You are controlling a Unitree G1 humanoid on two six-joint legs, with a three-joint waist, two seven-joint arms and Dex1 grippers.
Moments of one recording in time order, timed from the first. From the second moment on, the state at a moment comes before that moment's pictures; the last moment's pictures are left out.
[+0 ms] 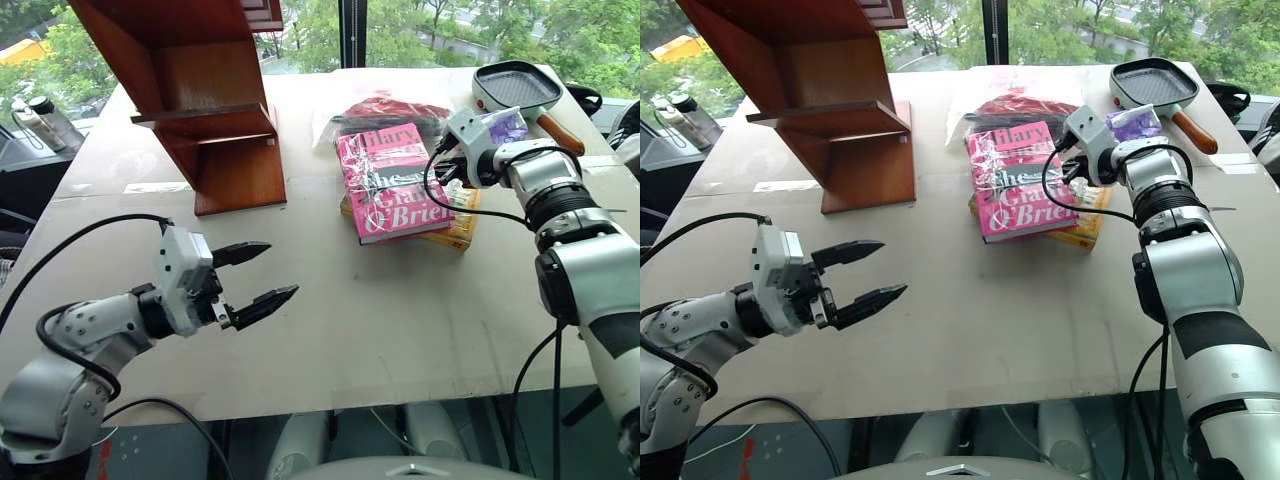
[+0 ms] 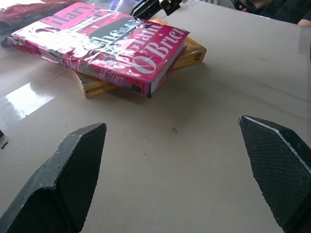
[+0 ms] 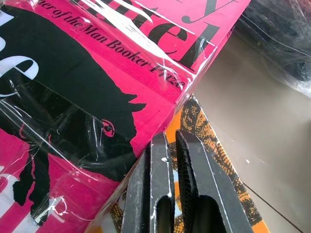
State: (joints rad) left arm 0.12 0.77 0.37 -0.58 -0.71 0.53 -0.90; right arm -1.33 -0.42 0.17 1.26 -0.08 0.21 0.83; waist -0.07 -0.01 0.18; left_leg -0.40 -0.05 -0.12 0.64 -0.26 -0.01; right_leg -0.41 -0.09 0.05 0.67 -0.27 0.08
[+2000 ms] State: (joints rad) left arm -1.00 0.33 0.40 0.74 -0.77 1.32 -0.80; right arm 0.37 -0.68 -0.68 -0.91 0.87 0.45 0.71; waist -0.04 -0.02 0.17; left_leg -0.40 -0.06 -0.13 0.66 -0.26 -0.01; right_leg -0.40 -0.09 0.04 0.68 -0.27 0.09
